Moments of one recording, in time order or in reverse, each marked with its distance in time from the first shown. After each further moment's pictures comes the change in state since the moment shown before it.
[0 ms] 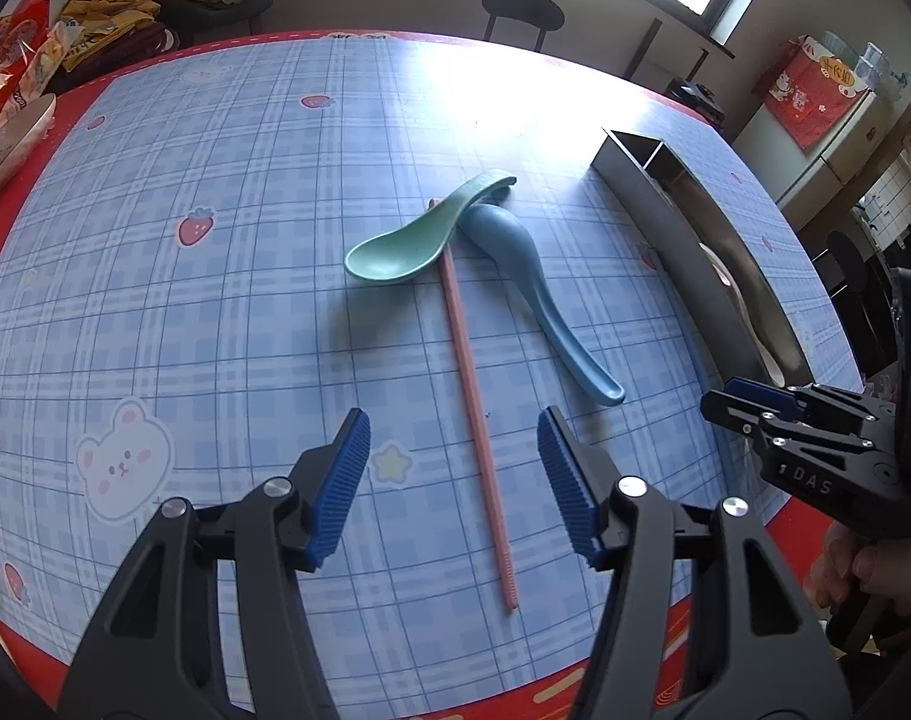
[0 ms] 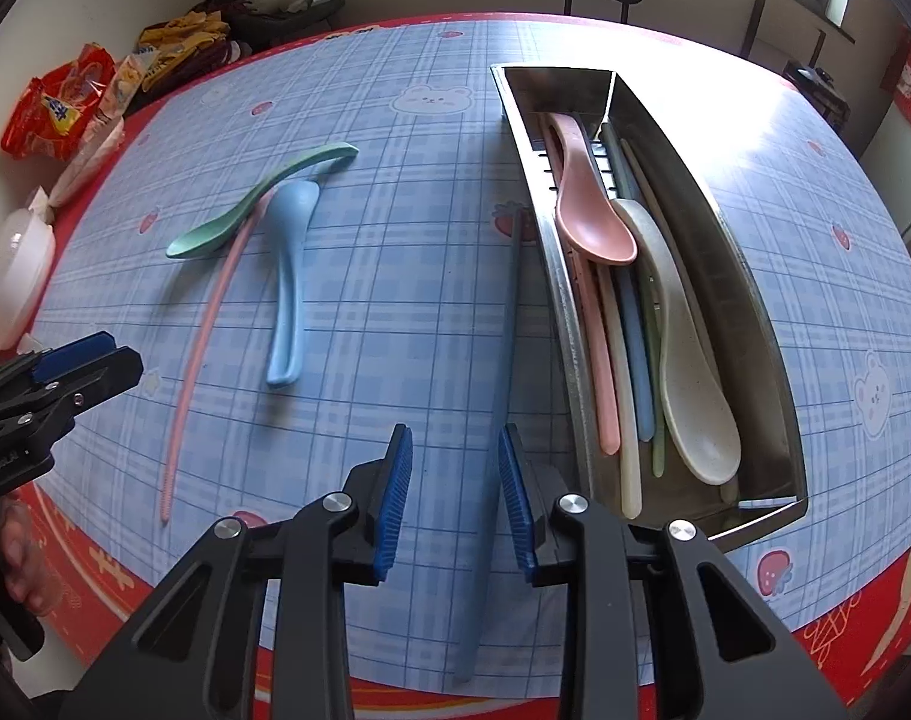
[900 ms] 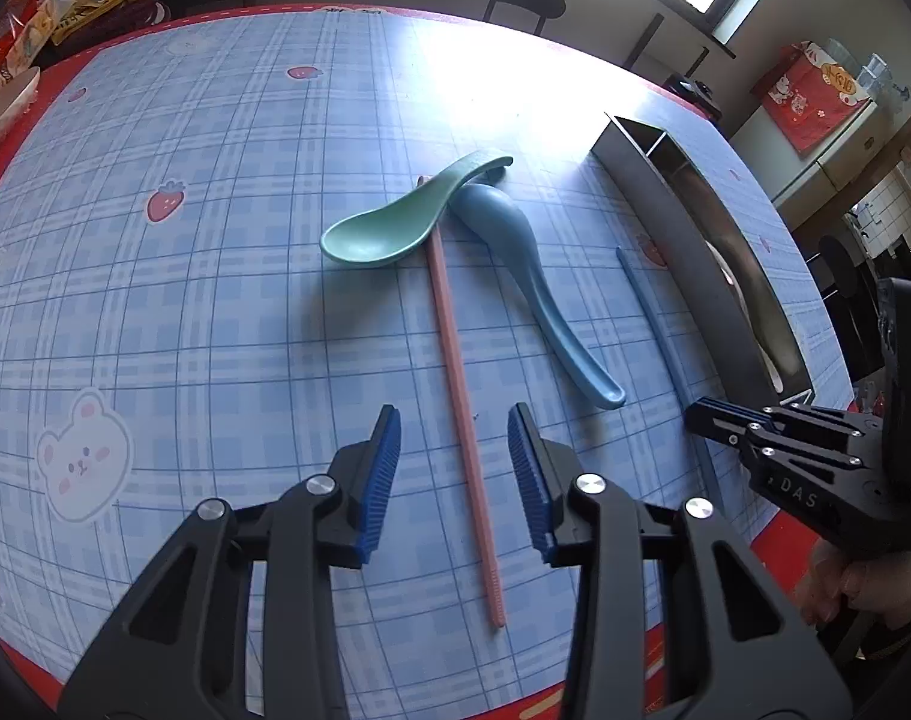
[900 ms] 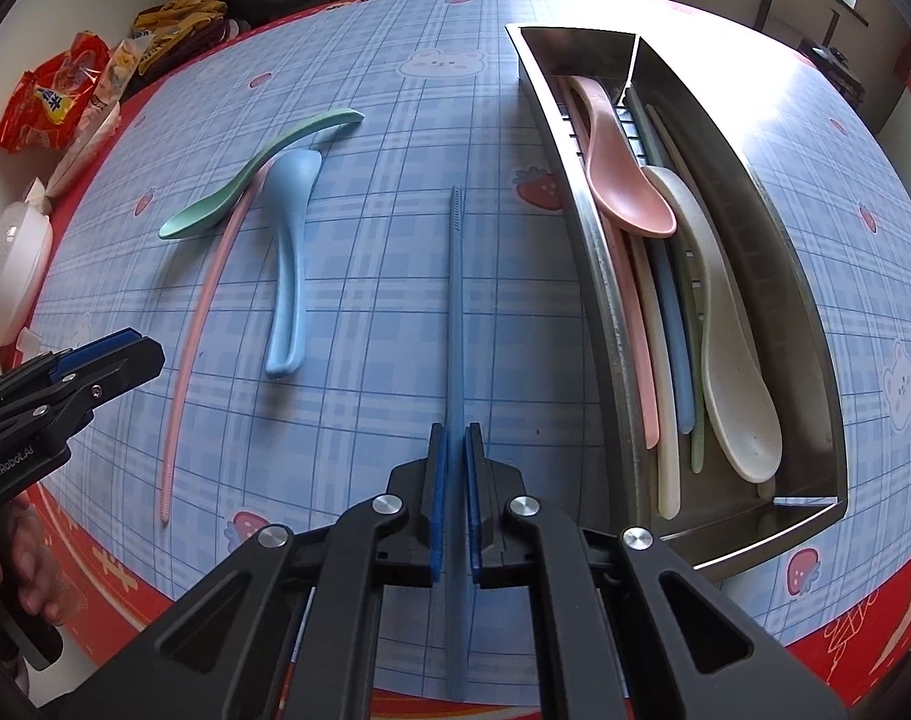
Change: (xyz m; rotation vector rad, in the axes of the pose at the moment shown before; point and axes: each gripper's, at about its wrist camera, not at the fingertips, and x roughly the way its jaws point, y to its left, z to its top) left arm 0.023 0.003 0.007 -0.033 0.040 -0.044; right arm 0.016 0.000 0.003 0.019 0.062 0.063
